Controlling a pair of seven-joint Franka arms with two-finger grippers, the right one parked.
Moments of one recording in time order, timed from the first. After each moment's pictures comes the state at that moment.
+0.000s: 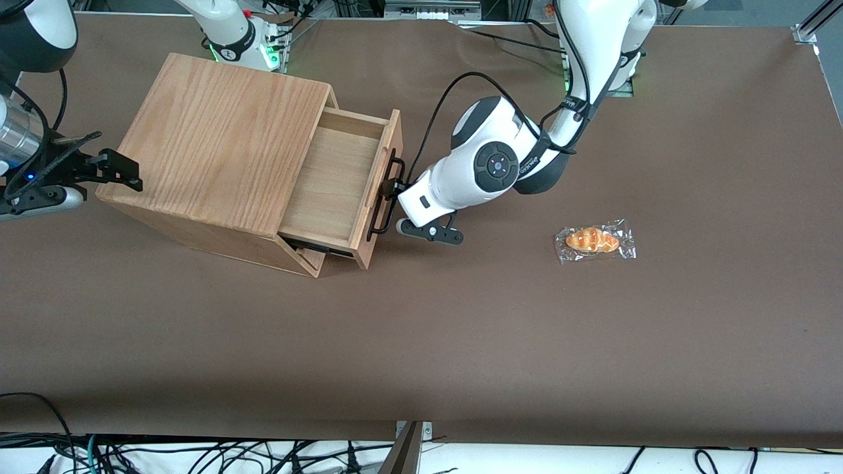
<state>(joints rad) -0.57 0.65 -0.13 -1.36 -0.48 2.04 -0.37</state>
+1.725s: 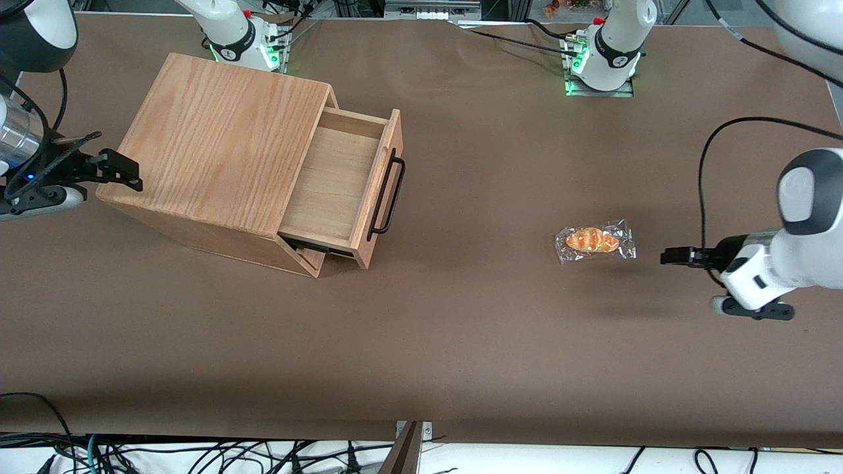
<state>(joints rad) 0.13 0.52 -0.10 -1.29 -0.06 1.60 0.09</state>
